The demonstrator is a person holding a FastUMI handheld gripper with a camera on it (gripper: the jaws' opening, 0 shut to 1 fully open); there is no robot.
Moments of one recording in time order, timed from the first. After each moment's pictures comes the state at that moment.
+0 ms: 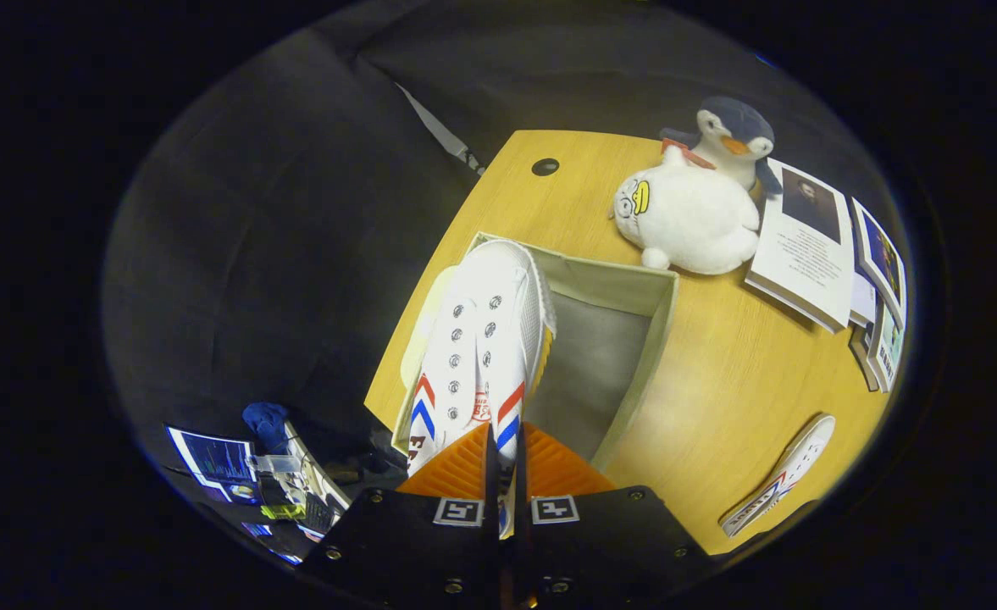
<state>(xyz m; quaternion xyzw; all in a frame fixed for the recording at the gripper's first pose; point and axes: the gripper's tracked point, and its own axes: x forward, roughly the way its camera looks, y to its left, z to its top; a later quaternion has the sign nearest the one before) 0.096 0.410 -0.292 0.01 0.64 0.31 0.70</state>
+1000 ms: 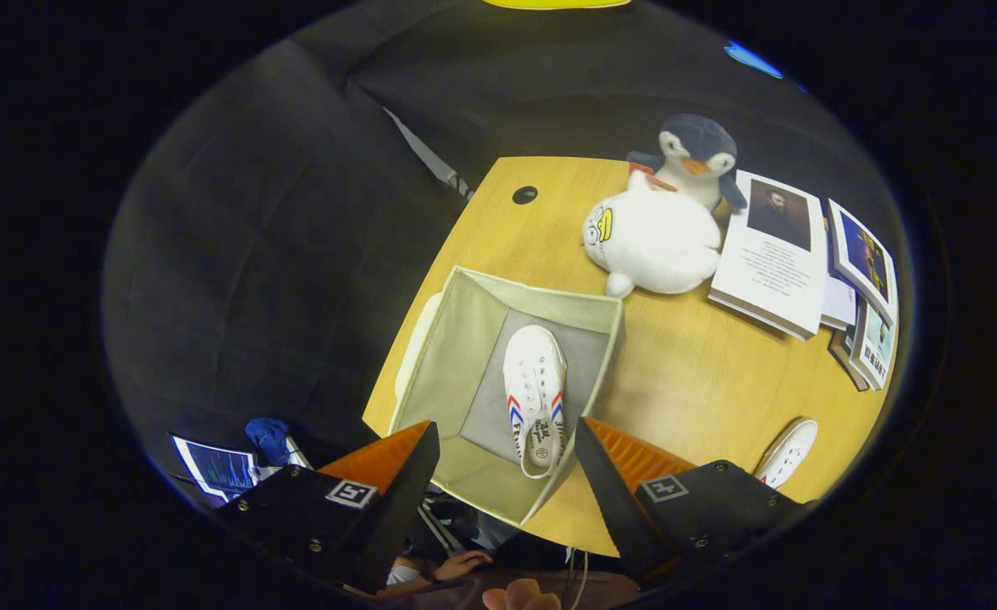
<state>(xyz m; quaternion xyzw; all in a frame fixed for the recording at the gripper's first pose) 0.122 0.359 -0.254 0.04 0.61 0.29 0.73</state>
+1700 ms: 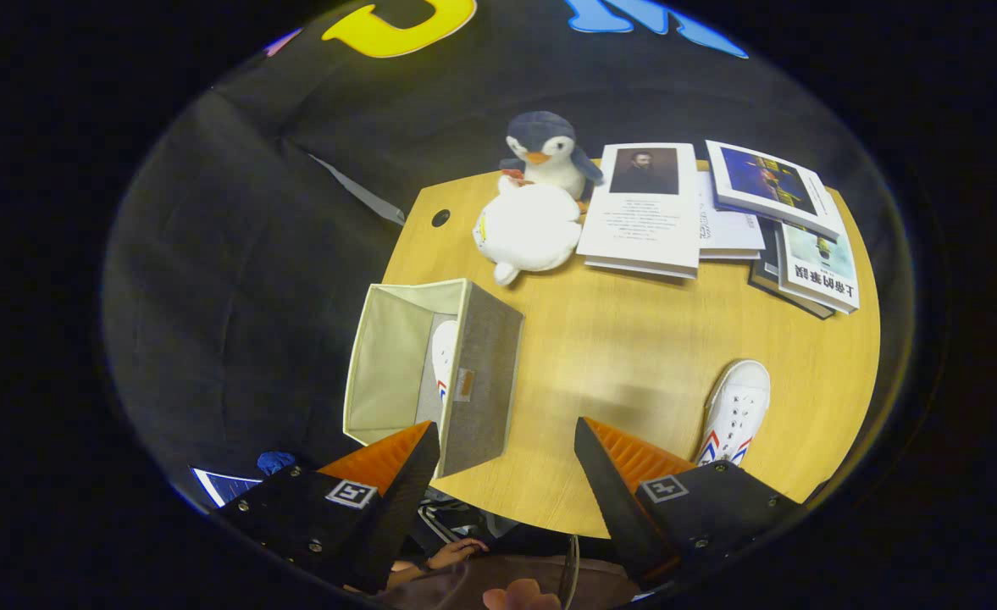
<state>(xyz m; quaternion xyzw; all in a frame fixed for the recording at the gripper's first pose) 0.109 0.215 -0.255 0.12 0.61 0.20 0.75</state>
